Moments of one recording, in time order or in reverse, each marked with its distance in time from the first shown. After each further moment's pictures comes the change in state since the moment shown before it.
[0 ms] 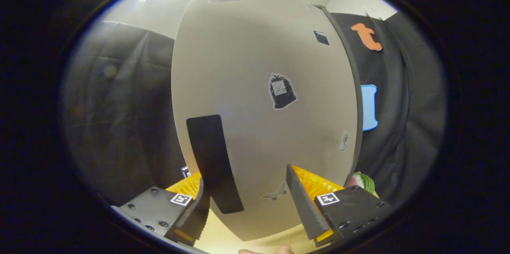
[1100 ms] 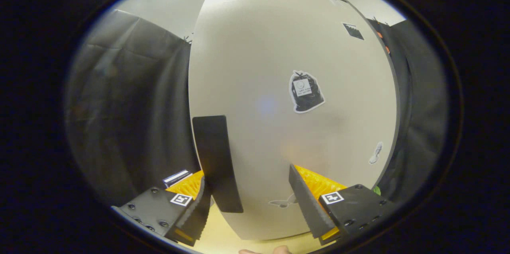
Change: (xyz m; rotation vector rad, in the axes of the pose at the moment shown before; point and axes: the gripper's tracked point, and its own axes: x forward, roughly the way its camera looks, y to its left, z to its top) arm 0.084 0.028 0.005 -0.029 -0.018 -0.099
